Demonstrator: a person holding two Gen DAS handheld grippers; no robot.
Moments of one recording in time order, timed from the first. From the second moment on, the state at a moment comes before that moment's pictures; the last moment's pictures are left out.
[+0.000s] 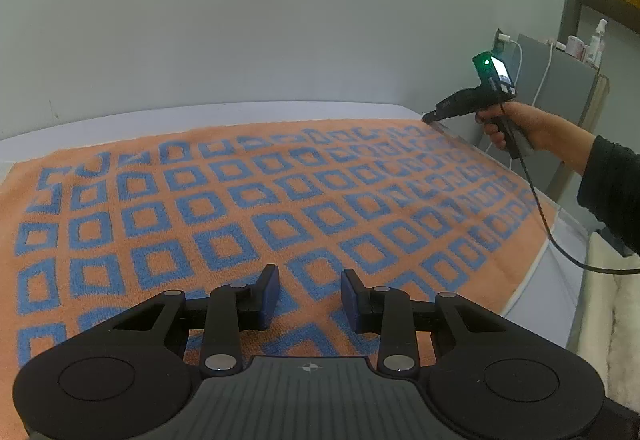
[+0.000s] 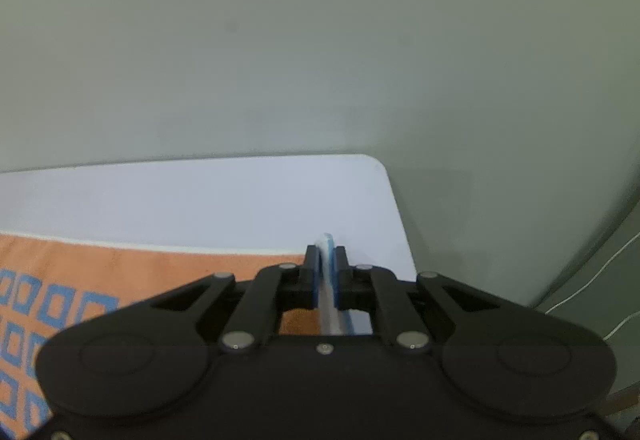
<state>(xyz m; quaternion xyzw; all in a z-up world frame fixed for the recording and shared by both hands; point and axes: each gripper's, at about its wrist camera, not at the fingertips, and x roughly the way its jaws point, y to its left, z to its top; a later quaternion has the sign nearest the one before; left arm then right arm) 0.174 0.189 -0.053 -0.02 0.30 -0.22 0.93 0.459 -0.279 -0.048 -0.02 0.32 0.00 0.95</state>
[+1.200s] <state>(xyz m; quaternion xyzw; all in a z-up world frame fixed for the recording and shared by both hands) 0.165 0.101 -0.019 -0.05 0.25 -0.28 0.92 0.170 -0.324 -0.086 0.08 0.27 -0.07 0.96</state>
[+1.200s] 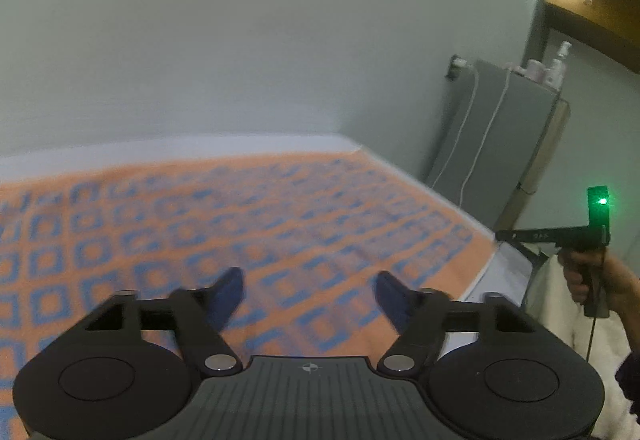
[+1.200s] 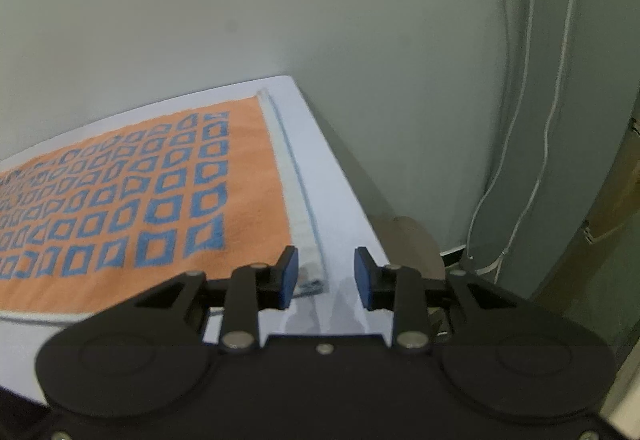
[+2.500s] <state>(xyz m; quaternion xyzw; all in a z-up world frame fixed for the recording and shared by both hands) 0.179 -0.147 -0.024 0.08 0.11 -0.39 0.91 0.159 -0.286 -0.012 0.13 0.20 0.03 0.97</state>
